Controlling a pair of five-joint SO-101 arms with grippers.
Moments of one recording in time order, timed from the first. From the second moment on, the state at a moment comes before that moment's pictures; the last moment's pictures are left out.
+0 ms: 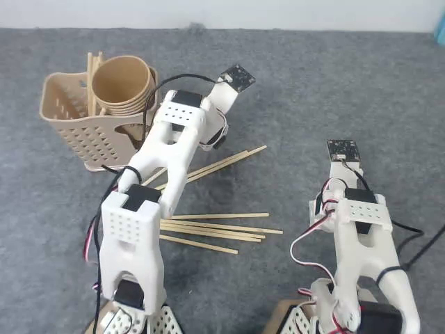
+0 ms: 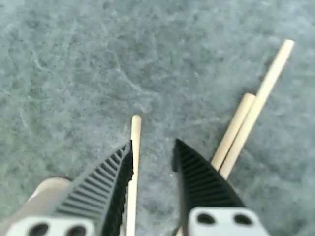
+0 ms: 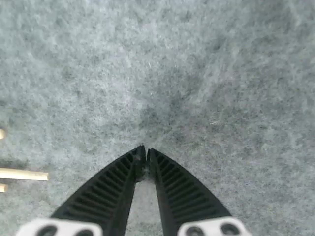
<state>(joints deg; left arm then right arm) 9.7 34.4 -13.5 68.4 -24.3 3.7 -25.8 61.4 53.0 6.7</state>
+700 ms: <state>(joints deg) 6.1 58.6 -47.5 80.7 -24.4 3.7 -25.8 61.4 53.0 6.7</state>
